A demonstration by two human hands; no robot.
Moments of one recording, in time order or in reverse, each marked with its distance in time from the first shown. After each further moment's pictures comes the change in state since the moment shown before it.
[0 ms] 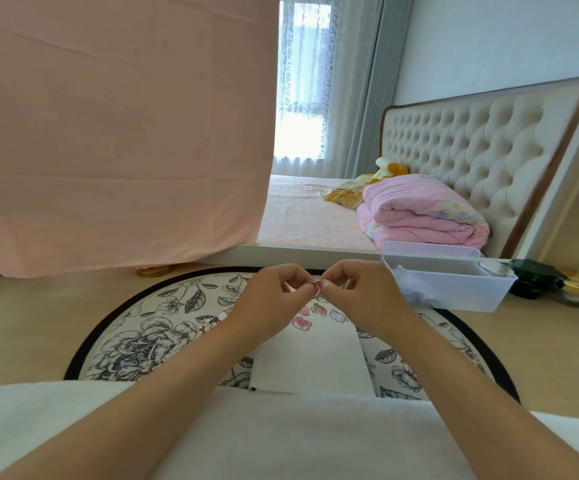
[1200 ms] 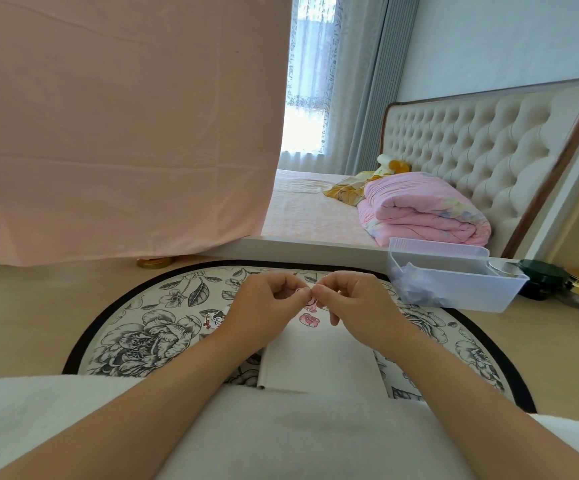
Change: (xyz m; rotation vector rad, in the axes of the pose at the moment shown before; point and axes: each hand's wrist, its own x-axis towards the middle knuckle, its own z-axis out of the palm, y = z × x) left_hand -0.011 -0.021 -0.005 -0.131 0.058 -0.048; right_hand -0.005 0.005 0.024 0.151 -0.141 0.047
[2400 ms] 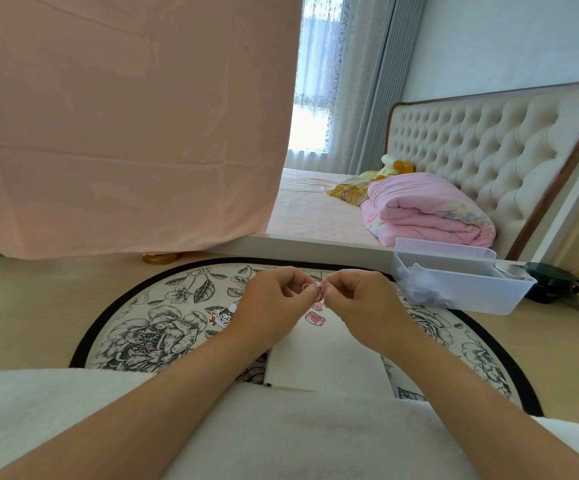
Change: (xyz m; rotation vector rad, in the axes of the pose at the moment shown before) left_hand 0.000 -0.003 0.004 0.069 0.067 0.039; right_hand -0.002 -0.003 0.003 -0.192 0.071 -0.088
